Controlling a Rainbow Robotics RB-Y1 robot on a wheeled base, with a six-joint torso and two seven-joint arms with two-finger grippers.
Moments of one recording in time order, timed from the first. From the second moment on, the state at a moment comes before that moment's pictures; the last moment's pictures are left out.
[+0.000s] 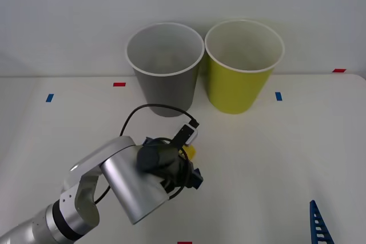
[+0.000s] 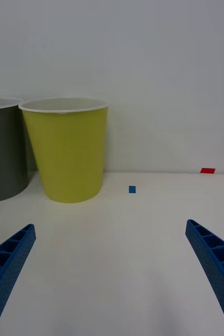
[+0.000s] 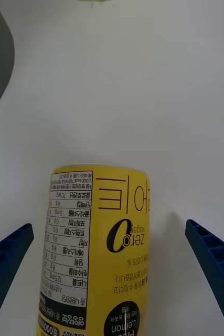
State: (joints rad) right arm 1.15 -0.42 0.20 -2.22 -0.21 -0.64 1.58; left arm -0.36 0.40 -0.78 -1.96 0.19 1.28 -1.25
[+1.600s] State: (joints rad) right arm 1.15 -0.42 0.20 -2.22 -0.21 -0.64 1.58; left arm -0.42 0.40 -0.78 -1.85 0.27 1.30 -1.26
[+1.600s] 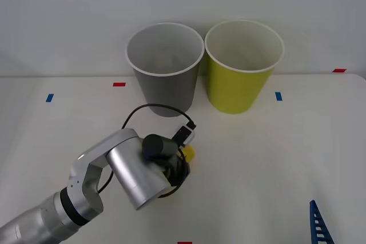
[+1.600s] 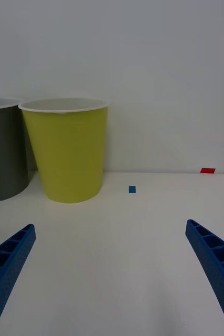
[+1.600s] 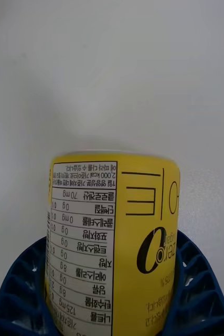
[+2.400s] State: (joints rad) right arm 1.15 -0.42 0.20 -2.22 -0.21 -0.64 1.58; left arm -0.18 0.56 -0.62 -2.30 0.20 1.24 -1.29
